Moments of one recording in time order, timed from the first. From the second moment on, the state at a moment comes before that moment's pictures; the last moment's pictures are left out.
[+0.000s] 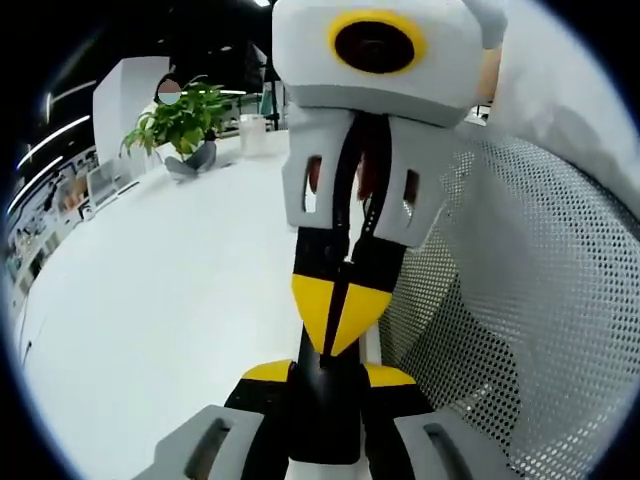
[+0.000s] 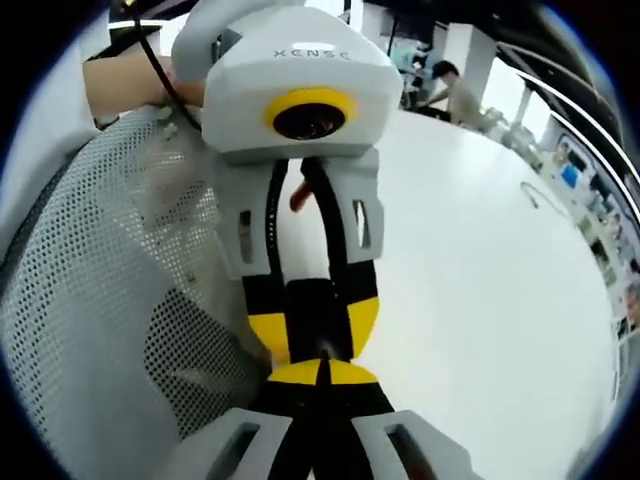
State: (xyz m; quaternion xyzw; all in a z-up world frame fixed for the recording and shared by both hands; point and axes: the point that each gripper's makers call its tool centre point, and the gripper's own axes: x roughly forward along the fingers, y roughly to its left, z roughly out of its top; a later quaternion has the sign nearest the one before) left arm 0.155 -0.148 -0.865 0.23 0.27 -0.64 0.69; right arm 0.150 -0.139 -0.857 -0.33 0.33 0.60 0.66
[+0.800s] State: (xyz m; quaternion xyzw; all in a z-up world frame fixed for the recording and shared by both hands) left arm 0.155 -0.148 -0.865 0.23 0.27 -0.63 0.69; right arm 0.153 -0.159 -0.867 -0.28 0.33 0.60 0.67
